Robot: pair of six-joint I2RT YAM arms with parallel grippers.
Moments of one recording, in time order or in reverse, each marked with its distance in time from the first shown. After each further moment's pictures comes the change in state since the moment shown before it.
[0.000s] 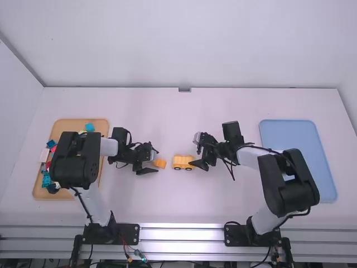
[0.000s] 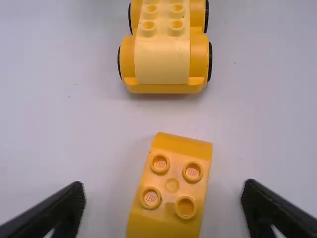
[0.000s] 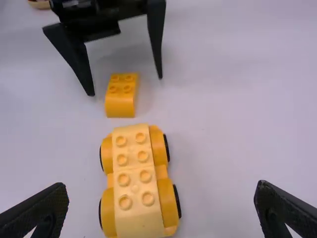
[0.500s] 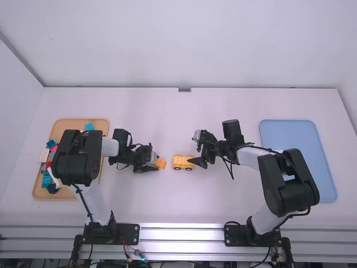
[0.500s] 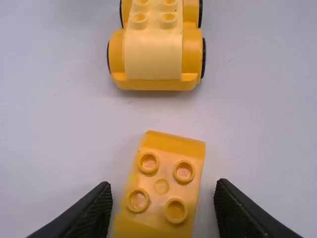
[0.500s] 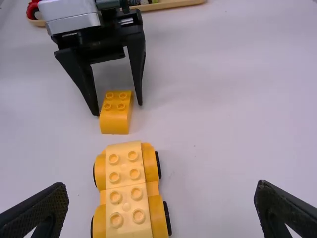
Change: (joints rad) left arm 0.000 0.040 0.000 0.002 0.019 0.007; right arm 0.000 0.000 0.000 0.059 -0.018 0.045
